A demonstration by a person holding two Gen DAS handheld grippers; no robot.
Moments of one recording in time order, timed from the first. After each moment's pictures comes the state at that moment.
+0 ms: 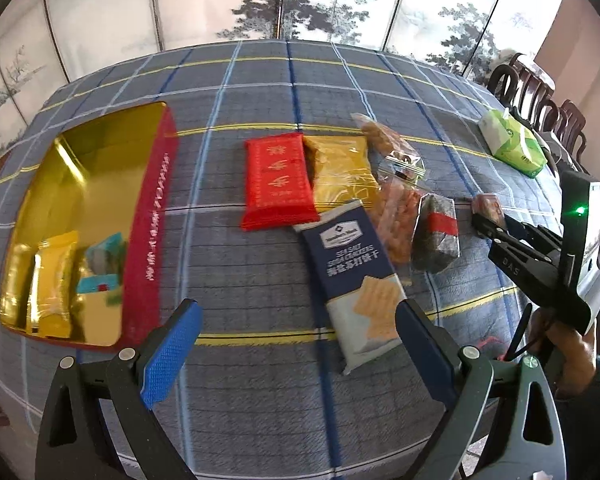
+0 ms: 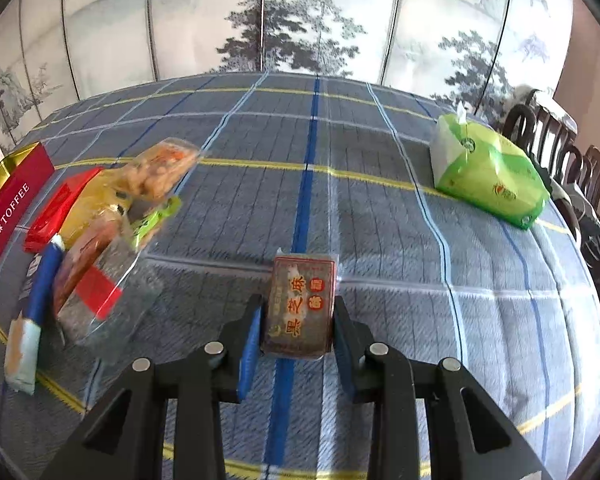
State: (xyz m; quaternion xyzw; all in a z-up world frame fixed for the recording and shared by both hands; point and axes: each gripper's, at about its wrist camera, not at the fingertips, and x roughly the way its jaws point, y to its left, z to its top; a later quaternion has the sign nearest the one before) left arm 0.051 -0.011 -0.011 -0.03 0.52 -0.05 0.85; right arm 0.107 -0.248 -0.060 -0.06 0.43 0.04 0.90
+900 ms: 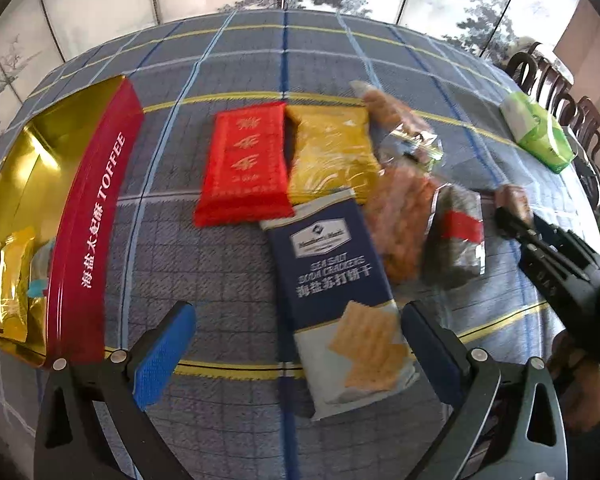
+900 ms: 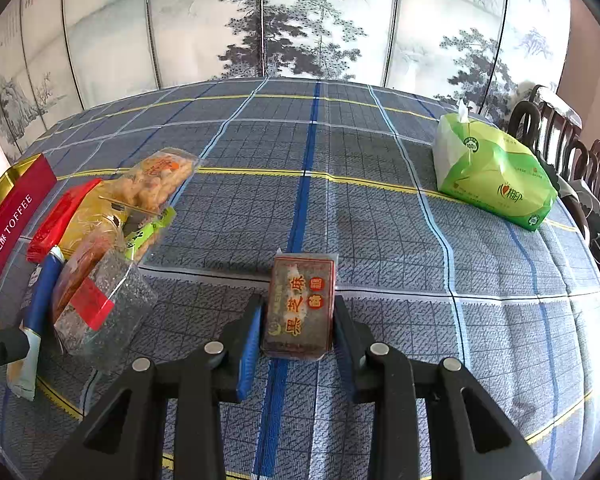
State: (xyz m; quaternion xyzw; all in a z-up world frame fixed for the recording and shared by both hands) left arm 0.079 -0.035 -0.050 -0.03 0.55 -0.03 0.83; right arm 0.111 -0.254 -0.062 -0.04 0.43 0.04 0.90
